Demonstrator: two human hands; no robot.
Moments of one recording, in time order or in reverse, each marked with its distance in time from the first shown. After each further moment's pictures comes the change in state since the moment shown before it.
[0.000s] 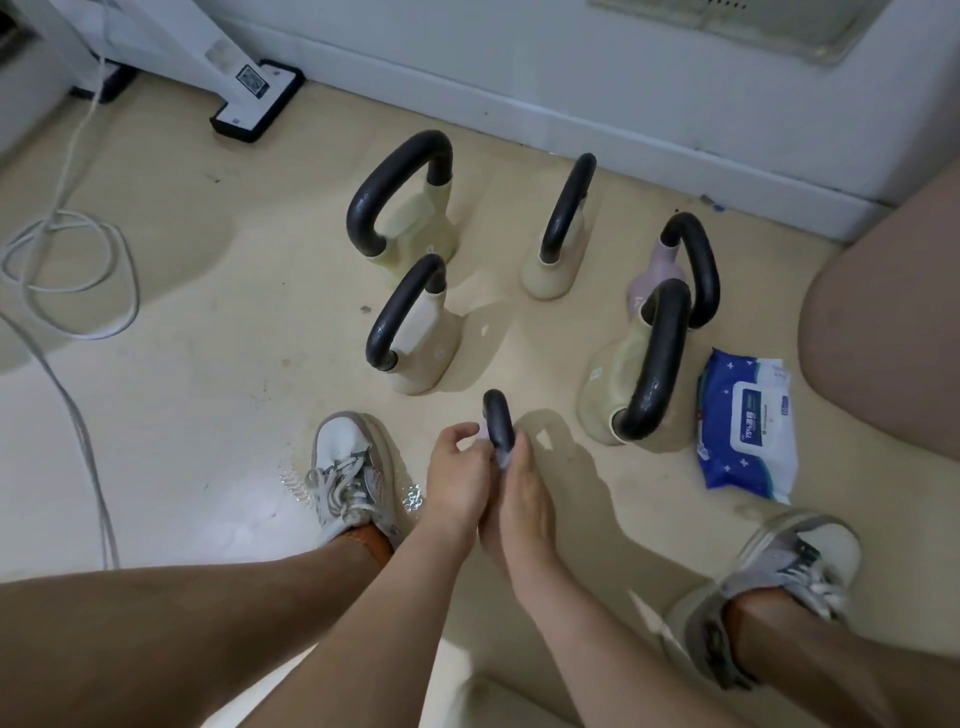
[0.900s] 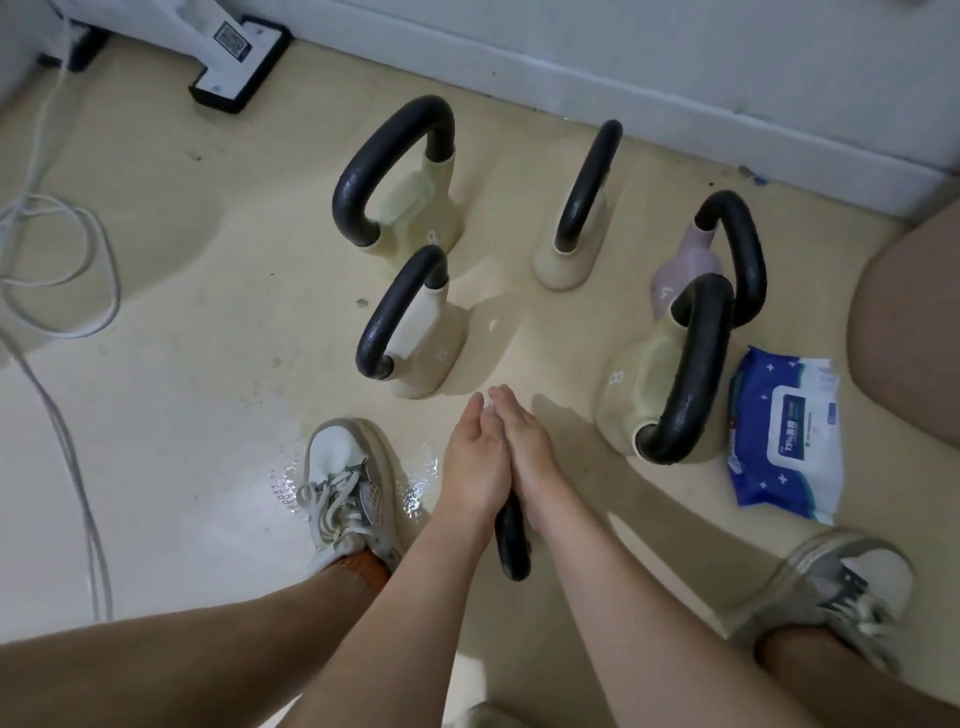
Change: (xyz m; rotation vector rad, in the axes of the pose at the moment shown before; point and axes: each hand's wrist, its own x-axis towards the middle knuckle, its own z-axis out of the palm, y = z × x) left_hand 0.044 0.011 0.021 0.069 0.003 0.175; right_hand 0.084 -0.014 0.008 0.699 -0.361 0.312
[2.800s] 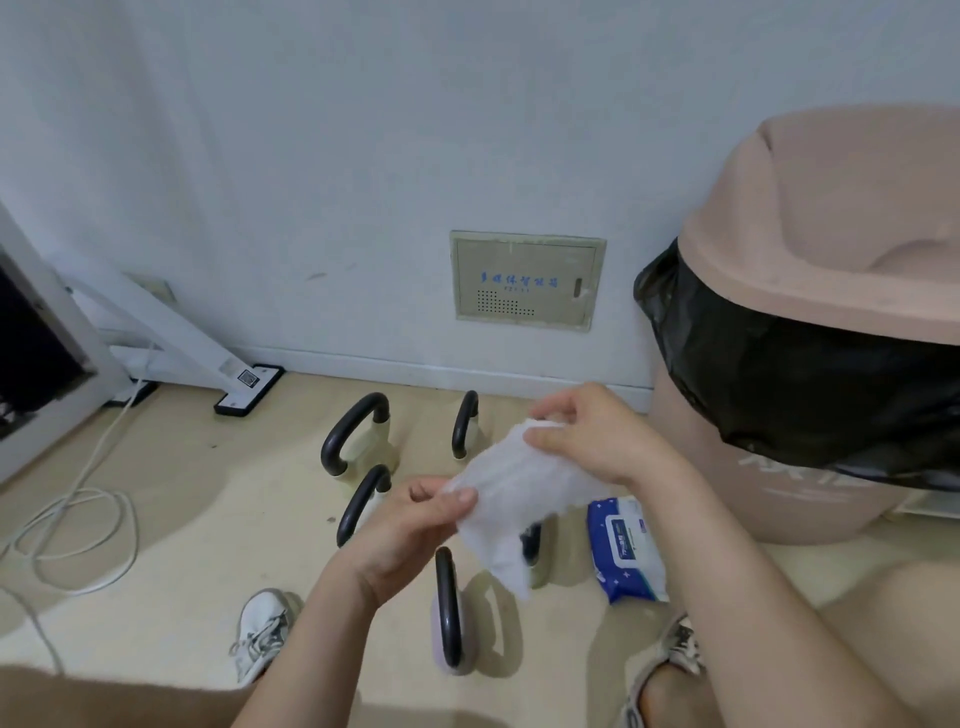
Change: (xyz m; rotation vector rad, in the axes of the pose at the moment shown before) left_hand -0.212 0.146 -0.062 -0.075 -0.878 0.507; right_hand -0.337 -0.196 -0.094 -0.803 0.292 -0.694
